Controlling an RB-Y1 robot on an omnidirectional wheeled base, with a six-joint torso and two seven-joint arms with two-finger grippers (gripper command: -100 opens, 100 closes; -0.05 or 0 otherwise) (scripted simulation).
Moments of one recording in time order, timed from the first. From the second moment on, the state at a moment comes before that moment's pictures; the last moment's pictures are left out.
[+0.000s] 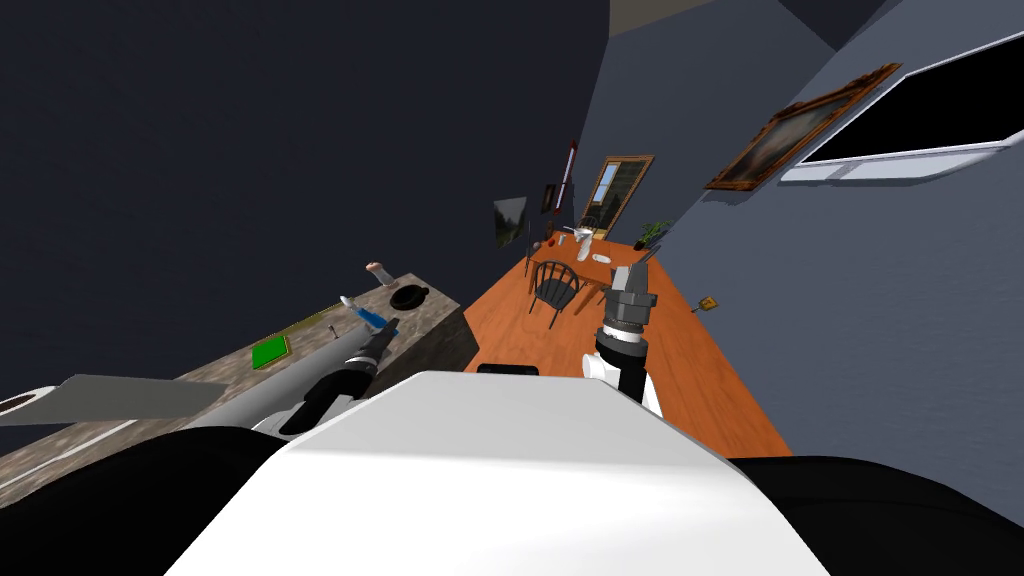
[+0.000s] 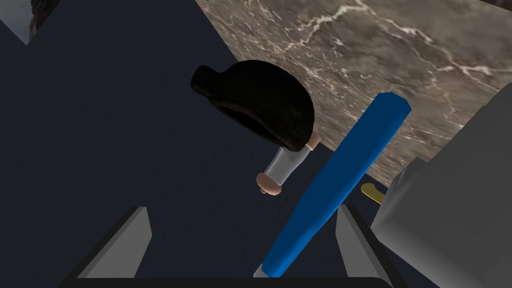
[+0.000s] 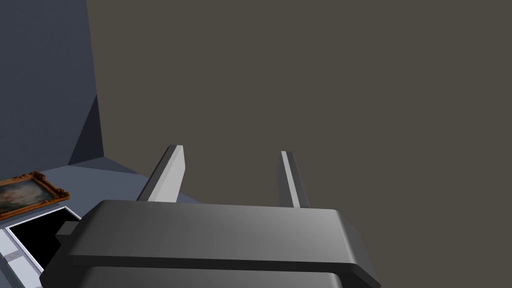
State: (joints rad) left arm 0.91 0.34 0.29 -2.32 0.00 0.34 -0.27; right arm 0.52 -0.02 -0.03 -2.36 0.12 -0.60 0.13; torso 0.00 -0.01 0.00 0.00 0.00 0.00
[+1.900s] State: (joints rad) left arm 1.14 0.45 0.47 -2.45 0.03 0.79 -0.38; right arm 0.52 -0.02 -0.03 -2.36 0.12 -0.60 0.13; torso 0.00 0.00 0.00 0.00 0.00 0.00
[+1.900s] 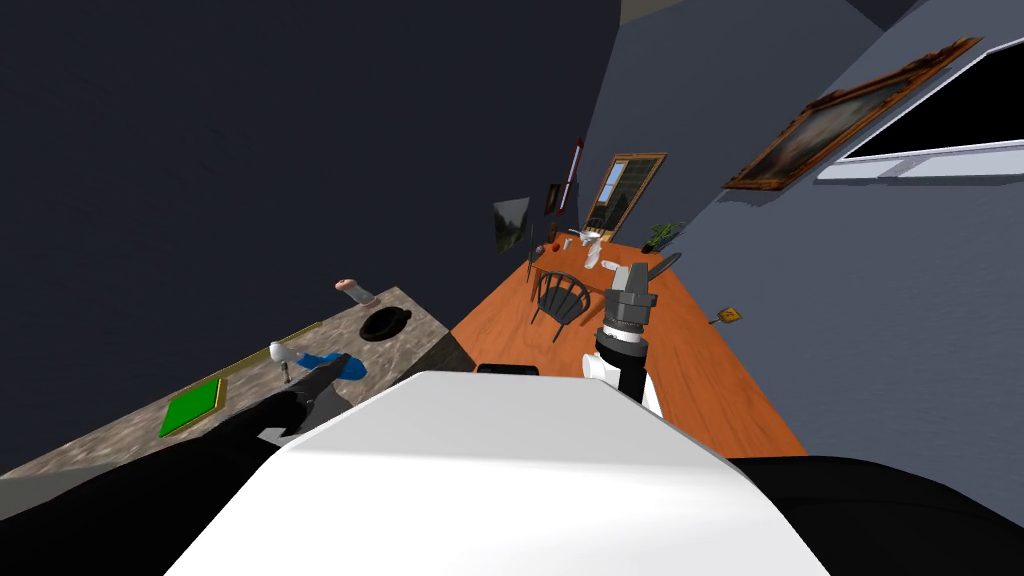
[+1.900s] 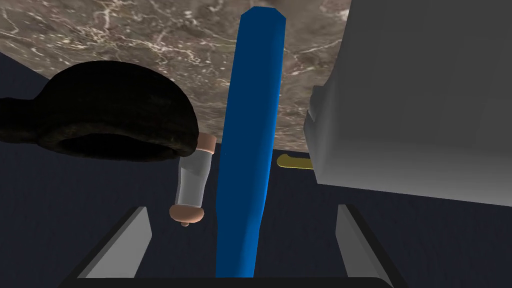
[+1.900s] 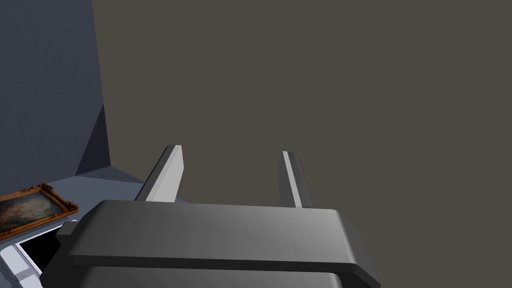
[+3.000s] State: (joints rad) left arm 1.16 0.48 0.50 -2.44 0.03 0.86 -0.41; right arm 0.52 -0.02 -0.03 -2.36 0.12 -0.60 0.13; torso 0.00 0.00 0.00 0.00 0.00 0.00
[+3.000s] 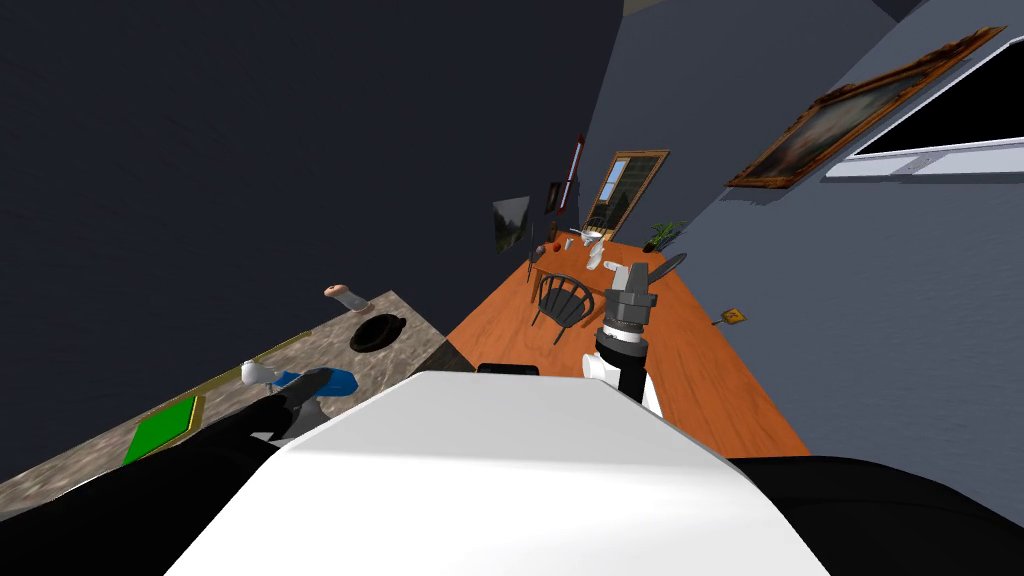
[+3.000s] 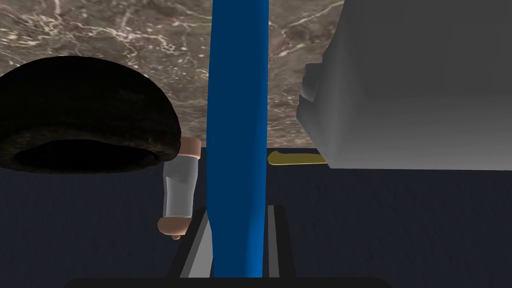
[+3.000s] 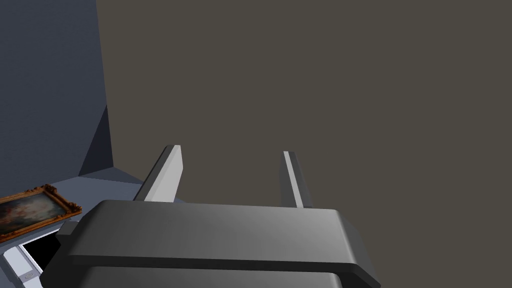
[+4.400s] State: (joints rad) left arm 1.20 0.49 0.59 -2.46 0.04 0.79 -0.47; right arm 0.52 -0.02 -0.03 -2.36 0.12 -0.60 0.13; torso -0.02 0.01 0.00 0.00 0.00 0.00
